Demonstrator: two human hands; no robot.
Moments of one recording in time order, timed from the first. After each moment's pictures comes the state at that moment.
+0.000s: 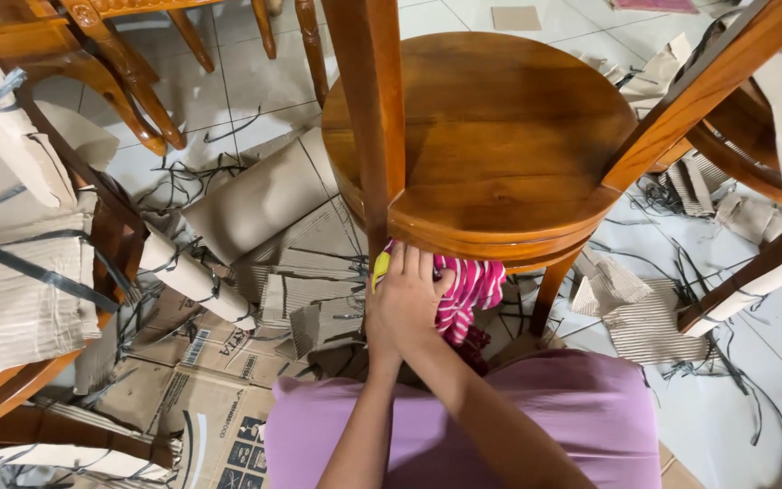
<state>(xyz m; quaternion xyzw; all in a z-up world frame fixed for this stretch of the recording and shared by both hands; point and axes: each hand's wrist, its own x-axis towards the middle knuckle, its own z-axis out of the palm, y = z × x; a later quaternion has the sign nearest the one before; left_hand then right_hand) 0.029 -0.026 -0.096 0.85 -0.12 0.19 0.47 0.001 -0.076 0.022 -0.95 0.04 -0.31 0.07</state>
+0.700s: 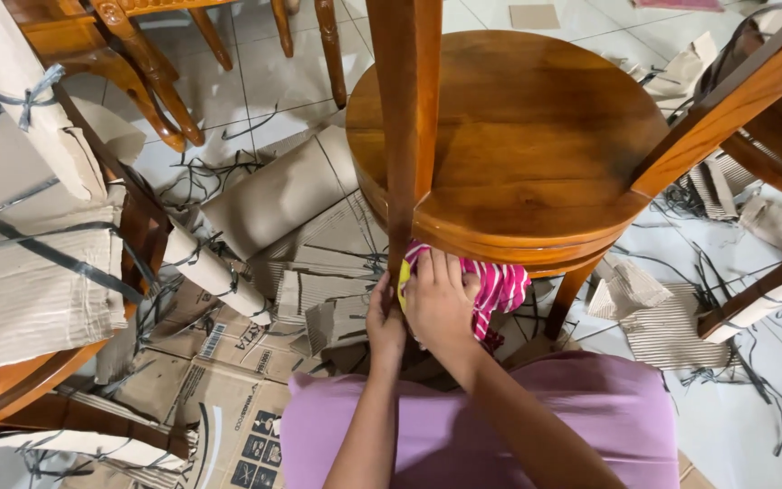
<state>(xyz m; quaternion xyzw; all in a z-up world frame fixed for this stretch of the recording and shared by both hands) -0.004 0.001 -0.034 0.62 0.07 0.08 0.77 -0.011 -0.082 0.025 -0.93 0.00 -0.36 0.06</state>
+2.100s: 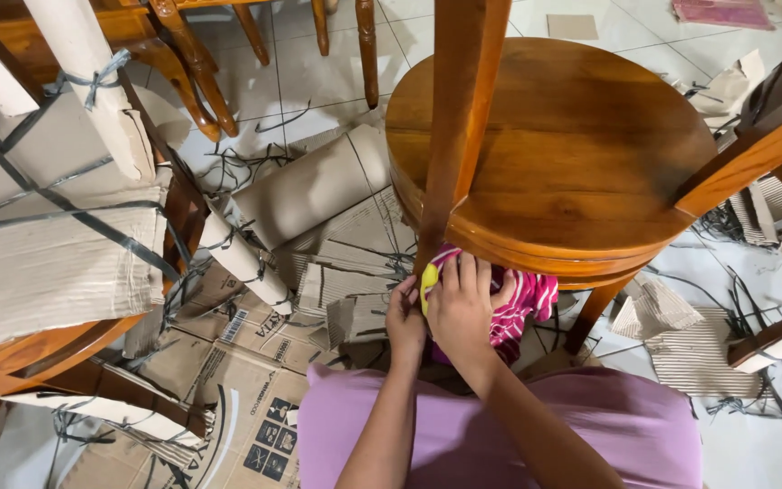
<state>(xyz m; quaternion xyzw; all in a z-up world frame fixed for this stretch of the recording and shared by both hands) 0.005 0.006 -0.071 0.61 0.10 0.09 0.78 -0.011 -0.082 0.020 -0.89 -0.05 -0.45 0.05</state>
